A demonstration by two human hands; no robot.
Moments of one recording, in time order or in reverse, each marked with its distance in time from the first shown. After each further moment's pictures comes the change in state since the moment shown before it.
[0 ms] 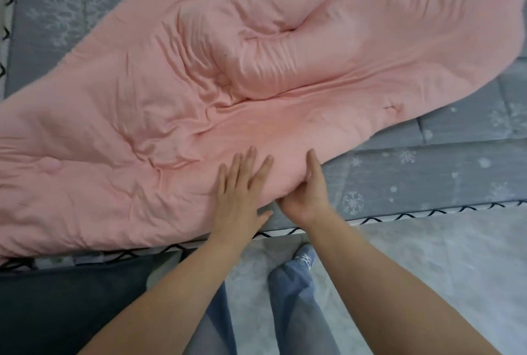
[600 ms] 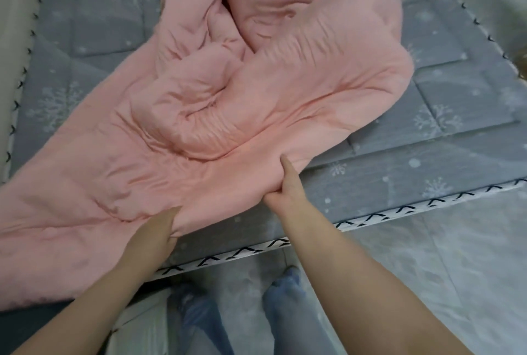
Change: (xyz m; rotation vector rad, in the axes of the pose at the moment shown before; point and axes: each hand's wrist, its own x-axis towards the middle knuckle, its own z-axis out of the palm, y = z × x) left_hand -0.015 0.031 -0.054 -0.258 -0.109 -0.276; right_hand -0.085 -0.164 -0.024 0.178 0.205 -0.009
